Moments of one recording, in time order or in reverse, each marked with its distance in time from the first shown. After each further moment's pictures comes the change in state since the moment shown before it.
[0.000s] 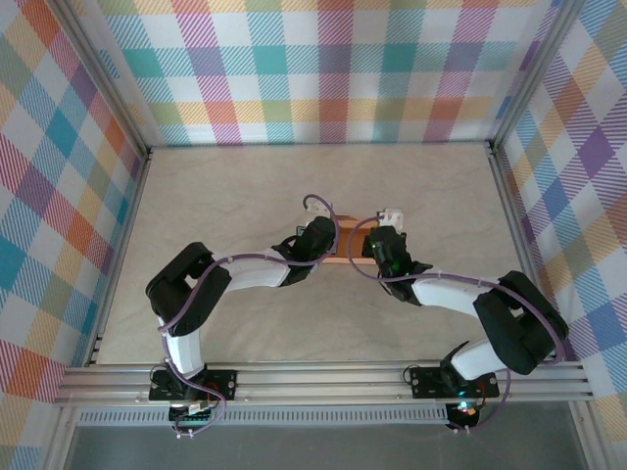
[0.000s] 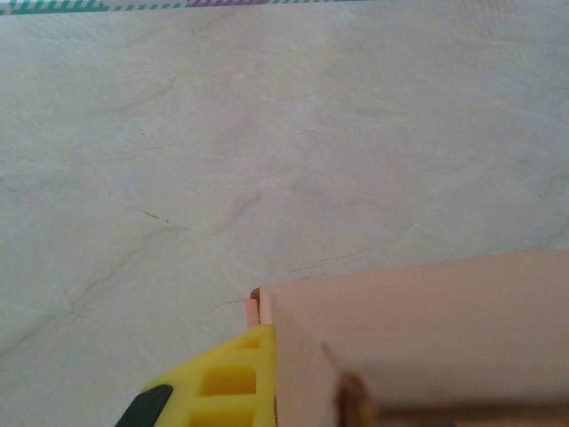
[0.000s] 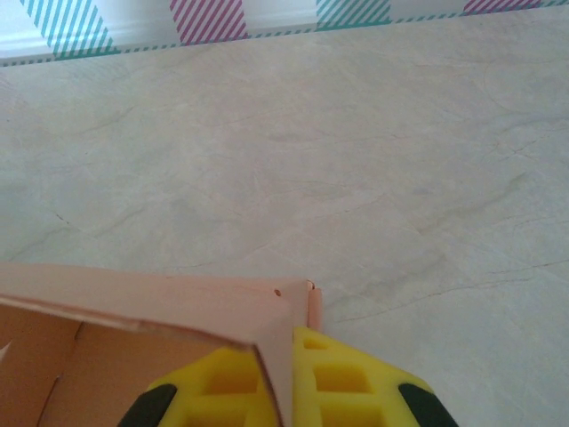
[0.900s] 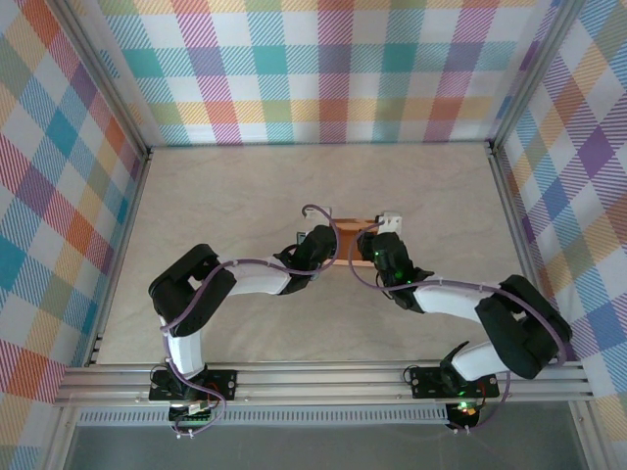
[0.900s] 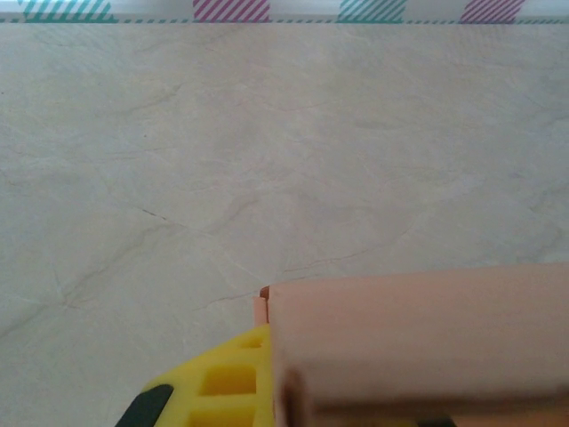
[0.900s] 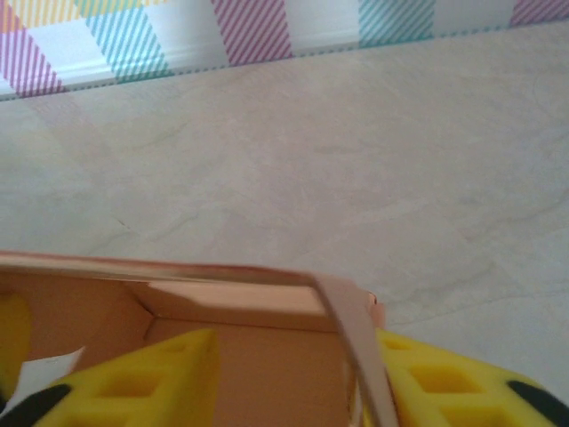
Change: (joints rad) left arm -0.031 0.010 -0.068 0.132 -0.057 -0.013; right arm 0.022 -0.043 -0.060 0.108 -0.050 -0.002
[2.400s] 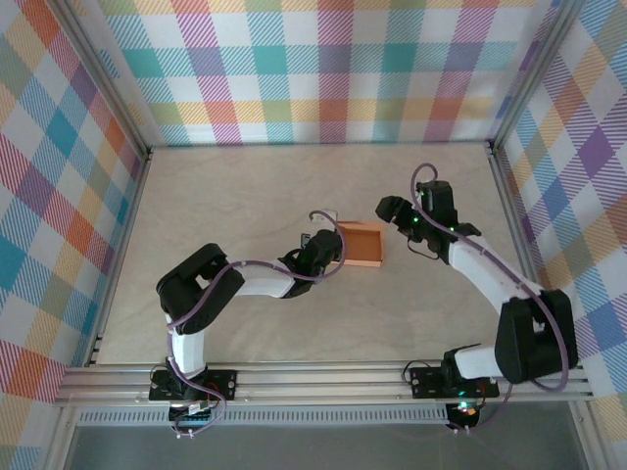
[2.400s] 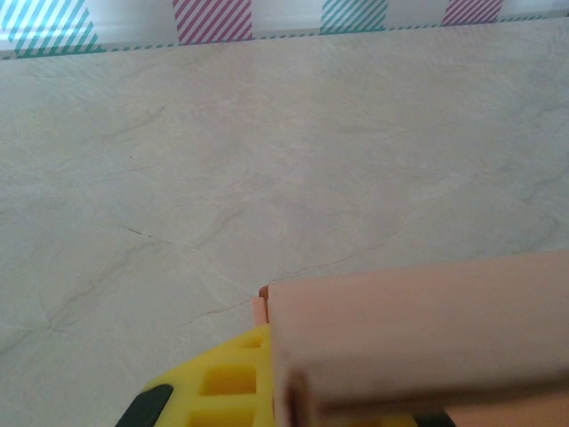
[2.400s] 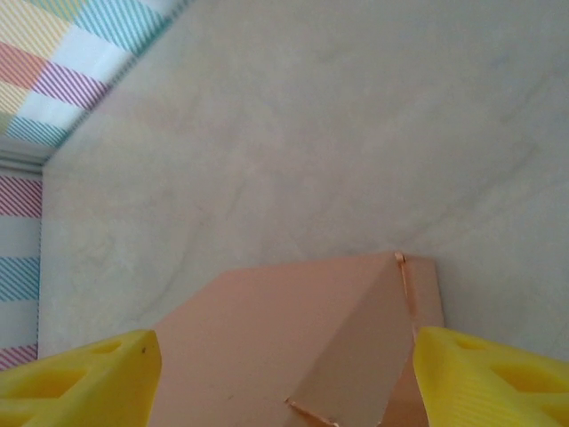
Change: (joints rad) left arm -0.019 0.043 -0.011 0.103 -0.027 0.092; right arm -0.440 -0.009 0.383 -0.697 -0.735 0.369
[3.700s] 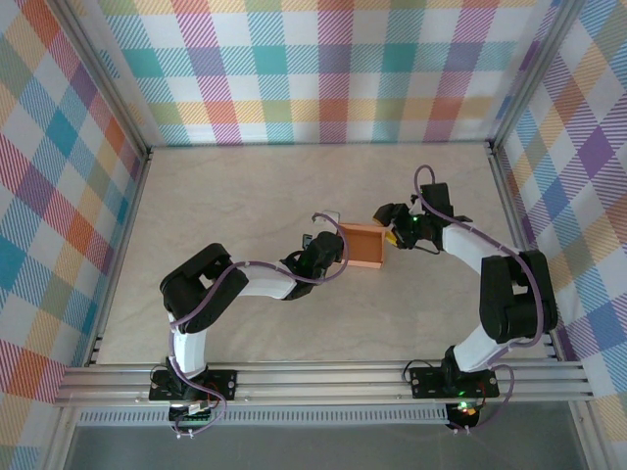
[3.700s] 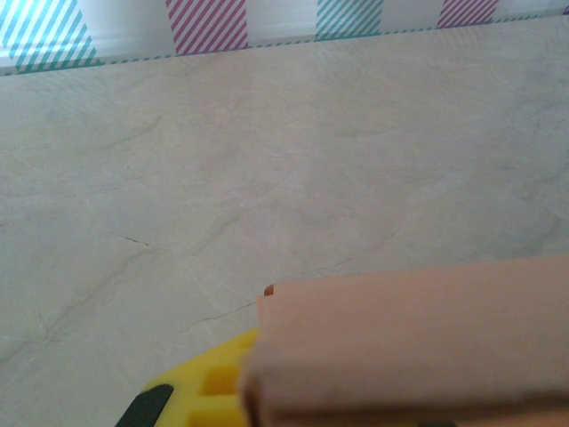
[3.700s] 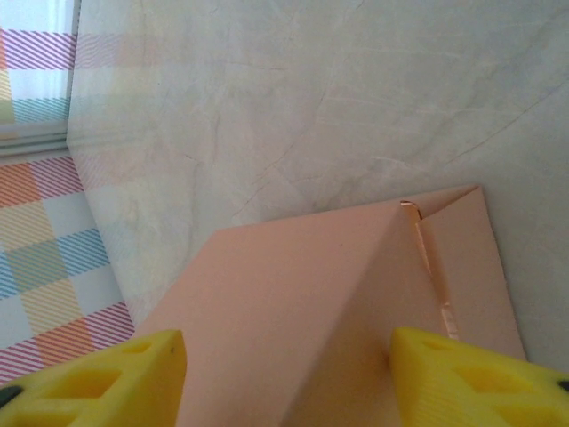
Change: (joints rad) left arm -0.009 0.021 -0.004 0.046 -0.015 0.040; right arm -0.081 0.203 0.021 0.040 -0.298 0.193
